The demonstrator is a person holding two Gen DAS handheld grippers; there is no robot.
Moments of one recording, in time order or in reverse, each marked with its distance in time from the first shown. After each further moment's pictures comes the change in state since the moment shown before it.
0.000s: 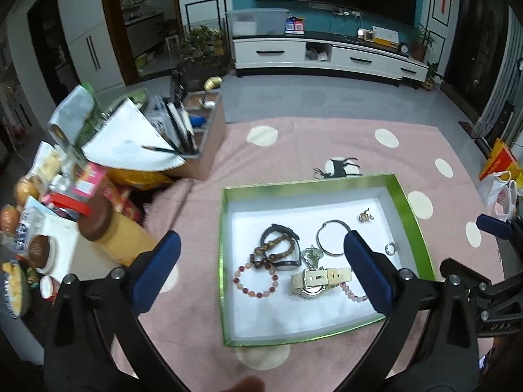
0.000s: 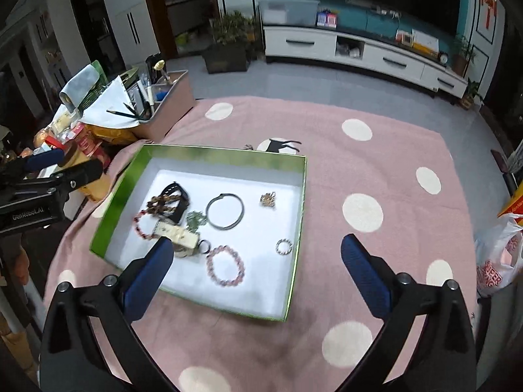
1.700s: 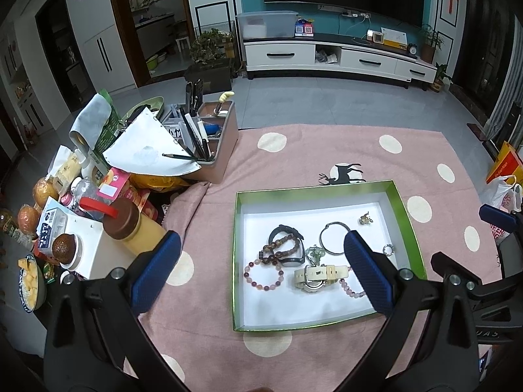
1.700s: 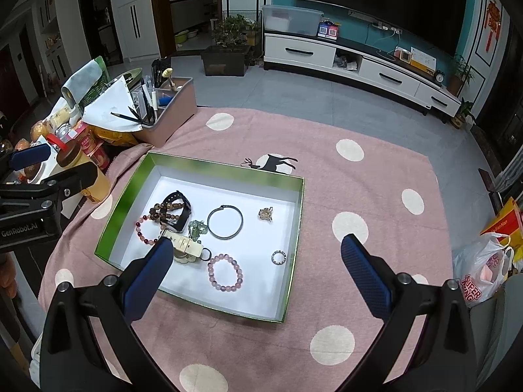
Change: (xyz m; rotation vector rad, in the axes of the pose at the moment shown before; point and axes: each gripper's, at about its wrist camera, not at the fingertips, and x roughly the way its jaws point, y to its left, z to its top) left arm -0.026 0.001 0.007 -0.011 0.006 0.045; right arm -0.020 0.021 0.014 -0.066 -0.027 -0.067
